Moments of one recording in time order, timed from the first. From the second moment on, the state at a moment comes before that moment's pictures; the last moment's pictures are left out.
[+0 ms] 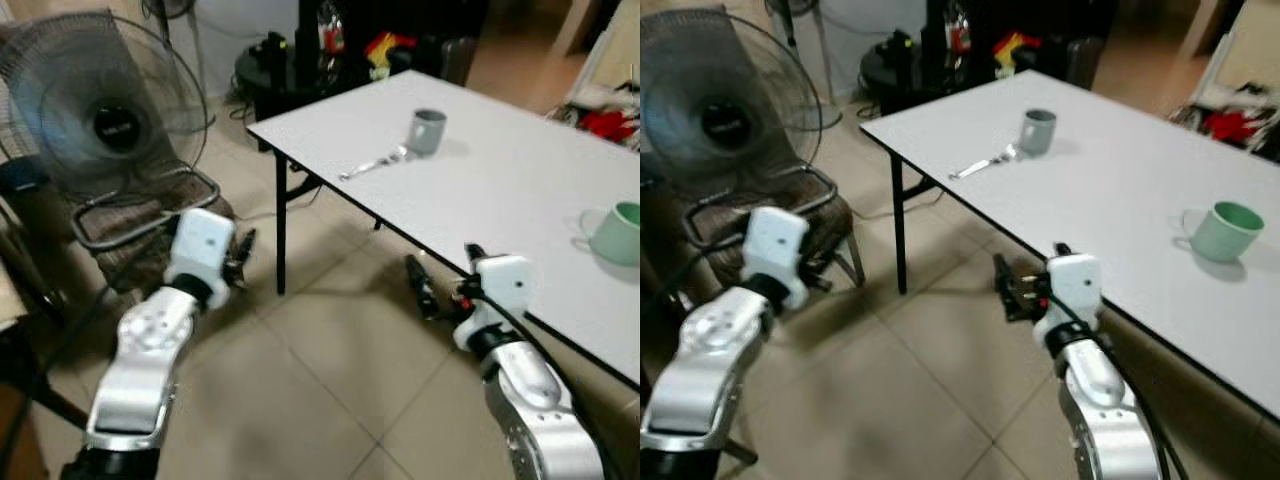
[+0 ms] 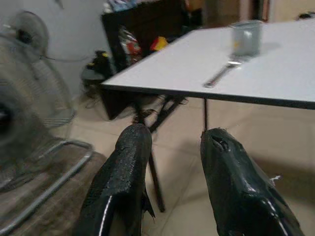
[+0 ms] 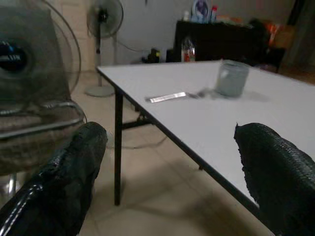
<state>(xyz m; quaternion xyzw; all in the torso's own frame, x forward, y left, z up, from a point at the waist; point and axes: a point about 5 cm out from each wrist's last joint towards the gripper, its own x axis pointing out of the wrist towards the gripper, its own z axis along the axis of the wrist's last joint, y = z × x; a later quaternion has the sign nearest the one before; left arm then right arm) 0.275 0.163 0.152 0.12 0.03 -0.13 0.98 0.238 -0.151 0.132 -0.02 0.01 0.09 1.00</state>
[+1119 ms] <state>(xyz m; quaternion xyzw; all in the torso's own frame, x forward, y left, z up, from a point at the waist) 0.279 0.151 0.160 0.13 0.01 -0.15 0.98 0.240 -0.155 0.127 -0.01 0.02 0.12 0.99</state>
